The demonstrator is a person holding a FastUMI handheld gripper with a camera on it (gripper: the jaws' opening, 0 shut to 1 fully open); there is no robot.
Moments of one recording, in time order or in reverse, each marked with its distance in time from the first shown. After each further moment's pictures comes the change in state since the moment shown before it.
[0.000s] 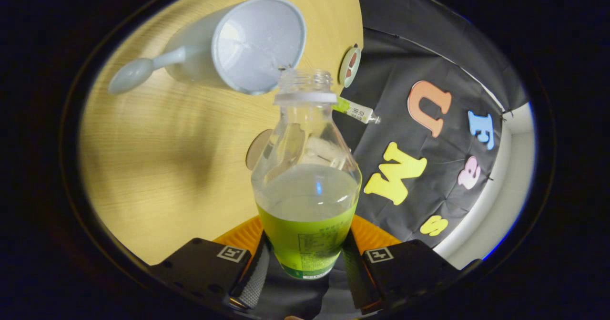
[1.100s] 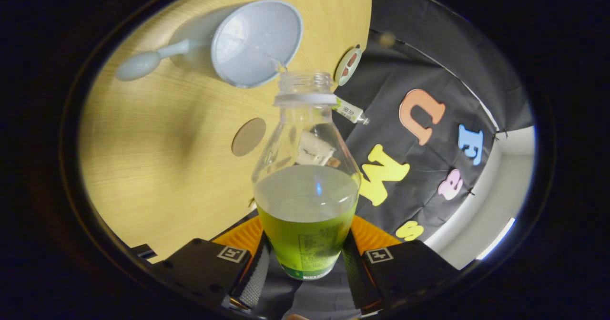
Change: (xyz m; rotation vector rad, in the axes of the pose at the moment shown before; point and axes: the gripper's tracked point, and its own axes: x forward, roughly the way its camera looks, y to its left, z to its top) arm -0.019 -0.027 -0.006 -0.101 0.042 -0.106
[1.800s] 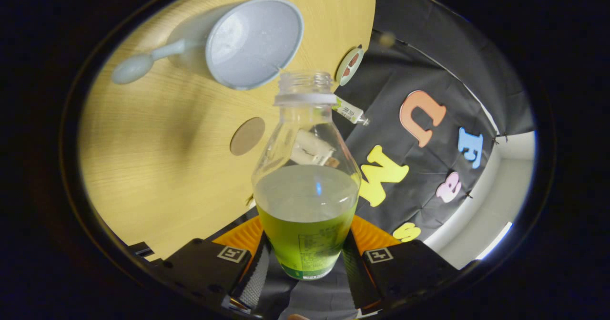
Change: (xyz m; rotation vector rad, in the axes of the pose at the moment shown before) arm 0.000 -0.002 0.003 -0.020 0.008 -0.010
